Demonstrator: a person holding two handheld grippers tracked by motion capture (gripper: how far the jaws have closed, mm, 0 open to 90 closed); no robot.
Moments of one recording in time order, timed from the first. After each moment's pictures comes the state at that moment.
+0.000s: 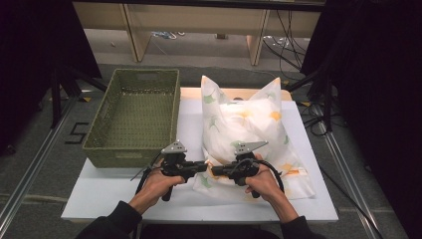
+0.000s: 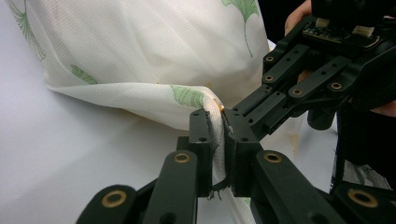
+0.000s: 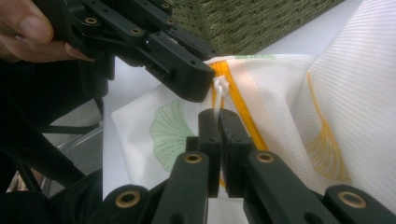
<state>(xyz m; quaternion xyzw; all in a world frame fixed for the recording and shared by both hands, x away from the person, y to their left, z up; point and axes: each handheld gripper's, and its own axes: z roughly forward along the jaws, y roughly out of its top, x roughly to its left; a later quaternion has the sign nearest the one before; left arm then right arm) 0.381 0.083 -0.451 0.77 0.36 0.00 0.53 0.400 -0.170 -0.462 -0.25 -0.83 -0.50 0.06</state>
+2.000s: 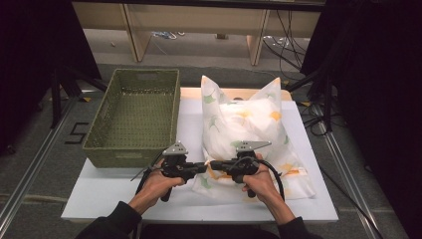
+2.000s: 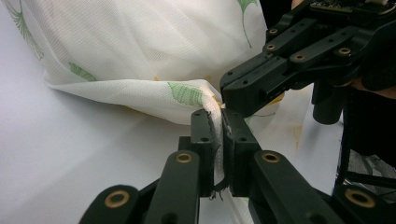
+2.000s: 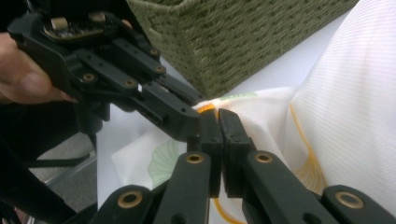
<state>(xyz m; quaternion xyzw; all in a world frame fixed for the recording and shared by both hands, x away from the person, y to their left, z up) 0.378 0.082 -0.451 0.78 0.34 0.01 0.52 0.398 -0.166 -0.456 -0.29 -0.79 -0.54 0.05</state>
